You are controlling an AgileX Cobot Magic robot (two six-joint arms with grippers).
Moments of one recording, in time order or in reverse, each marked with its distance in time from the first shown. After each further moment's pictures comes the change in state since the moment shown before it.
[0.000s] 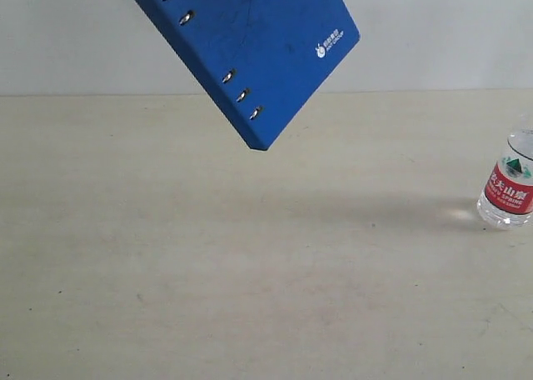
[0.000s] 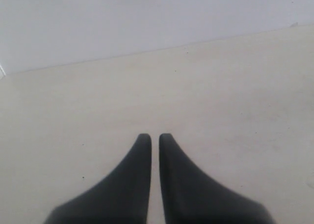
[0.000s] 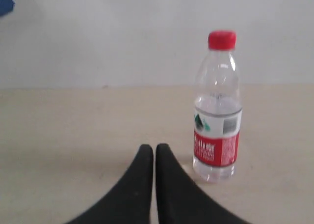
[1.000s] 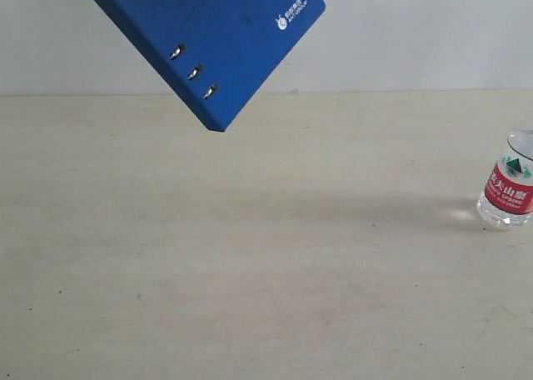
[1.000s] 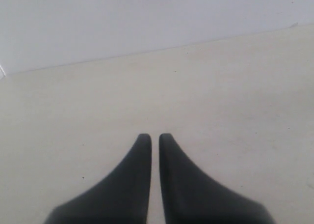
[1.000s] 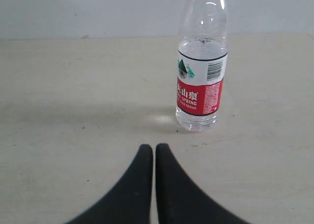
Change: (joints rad) left arm 0.000 0.000 0.000 0.000 0.000 0.000; right arm 0.000 0.000 0.006 -0.242 0.147 0.224
